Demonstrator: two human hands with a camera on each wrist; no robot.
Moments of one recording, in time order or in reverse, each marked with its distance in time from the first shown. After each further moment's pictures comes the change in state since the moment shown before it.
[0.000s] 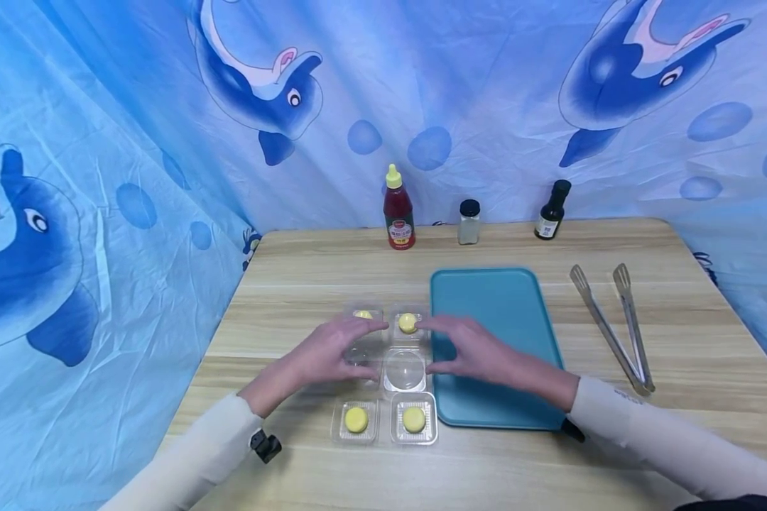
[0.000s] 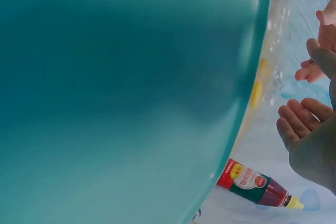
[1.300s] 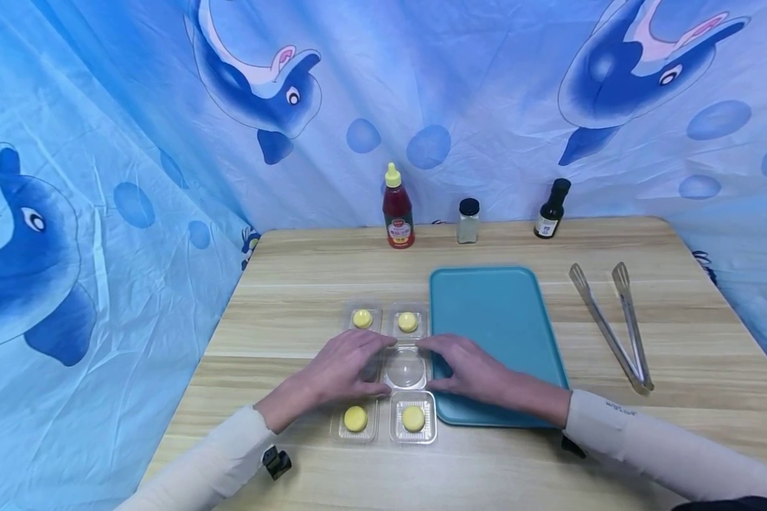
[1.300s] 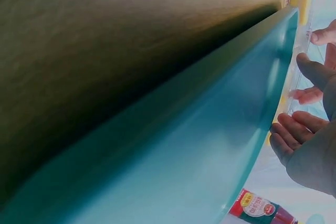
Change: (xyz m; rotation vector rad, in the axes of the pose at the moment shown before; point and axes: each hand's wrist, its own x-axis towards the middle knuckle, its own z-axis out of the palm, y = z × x) left_hand -0.003 0.023 0.030 0.127 -0.098 -0.109; right_hand -0.018 0.001 0.034 -0.041 0.013 0.027
